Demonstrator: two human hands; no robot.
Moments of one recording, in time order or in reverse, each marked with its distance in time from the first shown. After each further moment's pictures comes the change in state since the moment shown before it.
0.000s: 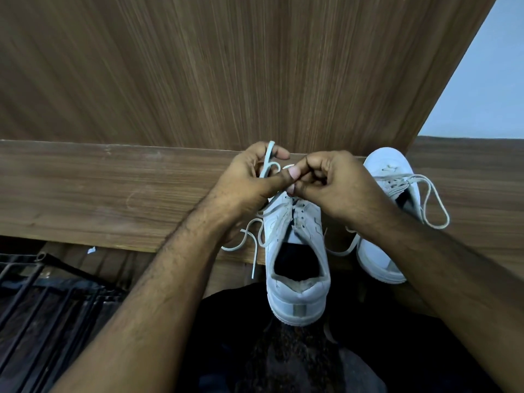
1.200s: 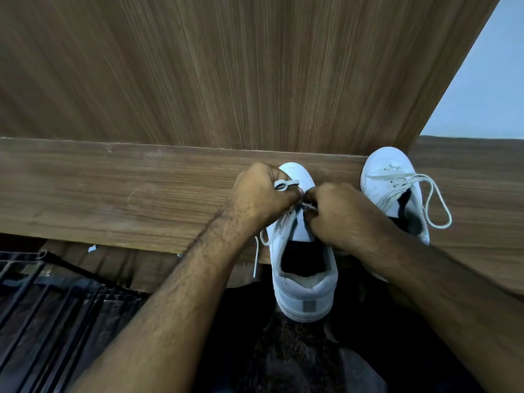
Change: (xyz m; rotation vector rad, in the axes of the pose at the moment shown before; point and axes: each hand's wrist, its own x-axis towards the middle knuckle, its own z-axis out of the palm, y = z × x) left_hand 0.009 -0.011 0.012 0.626 0.107 -0.022; right_hand -0.019 -0.007 0.013 -0.712 -0.124 0.214
